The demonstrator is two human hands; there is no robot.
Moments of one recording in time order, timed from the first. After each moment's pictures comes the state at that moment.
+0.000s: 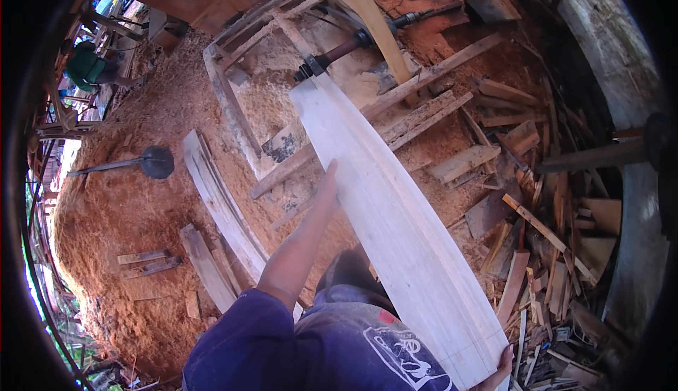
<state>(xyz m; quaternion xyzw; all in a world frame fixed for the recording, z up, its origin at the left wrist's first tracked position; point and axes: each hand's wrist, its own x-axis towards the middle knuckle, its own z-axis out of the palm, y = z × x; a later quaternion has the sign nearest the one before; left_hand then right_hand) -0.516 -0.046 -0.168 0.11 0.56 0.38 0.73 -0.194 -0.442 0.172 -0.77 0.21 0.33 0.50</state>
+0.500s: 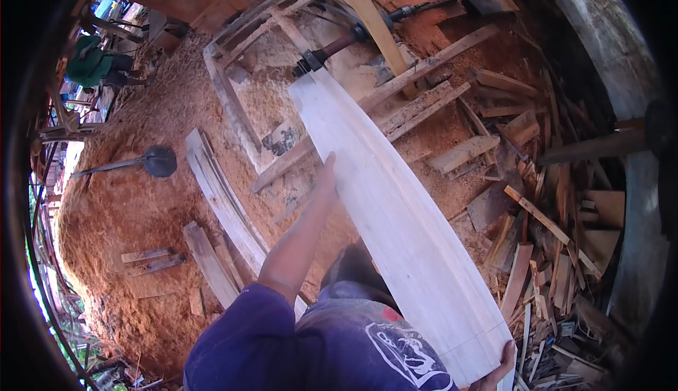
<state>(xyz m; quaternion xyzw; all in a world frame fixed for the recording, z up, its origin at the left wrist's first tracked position) -0.504 -0.052 -0.166 0.10 0.58 0.38 0.71 -0.172 -0.494 0.147 -0.73 0.19 0.38 0.54</state>
